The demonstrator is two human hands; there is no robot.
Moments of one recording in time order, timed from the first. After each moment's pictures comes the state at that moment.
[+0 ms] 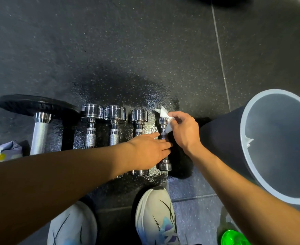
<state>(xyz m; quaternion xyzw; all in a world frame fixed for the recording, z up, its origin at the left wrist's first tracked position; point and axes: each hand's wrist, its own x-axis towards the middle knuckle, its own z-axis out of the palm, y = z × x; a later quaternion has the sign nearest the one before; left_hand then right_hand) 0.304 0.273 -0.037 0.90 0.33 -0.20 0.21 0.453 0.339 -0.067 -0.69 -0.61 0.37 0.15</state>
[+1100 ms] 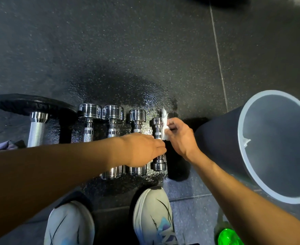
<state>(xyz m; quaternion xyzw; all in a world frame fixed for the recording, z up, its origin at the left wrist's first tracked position) 0.284 0.277 -0.041 0.88 0.33 -0.18 0.28 0.465 0.322 -0.076 -0.63 -0.65 0.41 0.10</state>
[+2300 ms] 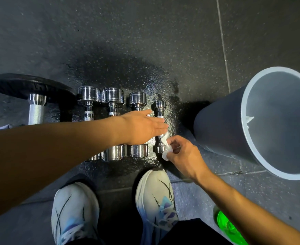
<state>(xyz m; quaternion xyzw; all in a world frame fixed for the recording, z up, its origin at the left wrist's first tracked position) 0.282 0.282 -0.039 0.88 0.31 -0.25 0.24 0.489 0.230 -0.030 -0.66 -0.60 0.46 -0.03</state>
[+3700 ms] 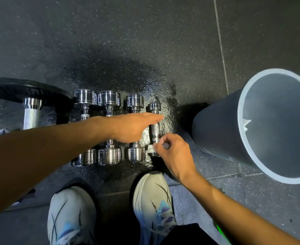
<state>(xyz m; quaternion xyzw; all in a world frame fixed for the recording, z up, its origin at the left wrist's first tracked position) 0.262 0.281 -0.043 0.73 0.47 -0.04 0.50 0.466 0.230 -0.049 -0.66 -0.63 0.41 0.06</state>
